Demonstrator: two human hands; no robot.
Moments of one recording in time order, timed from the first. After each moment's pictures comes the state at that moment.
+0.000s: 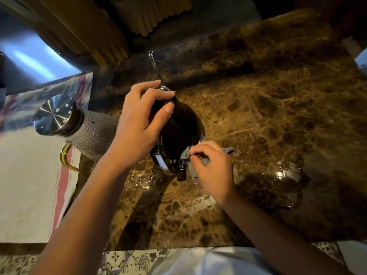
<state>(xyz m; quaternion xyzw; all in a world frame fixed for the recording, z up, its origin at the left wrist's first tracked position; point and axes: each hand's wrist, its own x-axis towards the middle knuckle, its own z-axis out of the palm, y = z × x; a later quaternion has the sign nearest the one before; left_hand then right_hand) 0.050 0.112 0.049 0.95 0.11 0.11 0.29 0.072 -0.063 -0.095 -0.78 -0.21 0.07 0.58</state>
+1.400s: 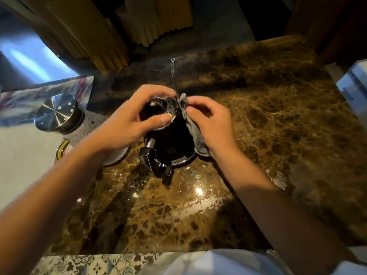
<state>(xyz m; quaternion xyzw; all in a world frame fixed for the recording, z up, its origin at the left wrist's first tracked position) 0.058 0.140 0.069 0.92 0.01 0.00 0.39 0.153 -0.036 -0.009 -0.67 -0.14 0.15 0.71</state>
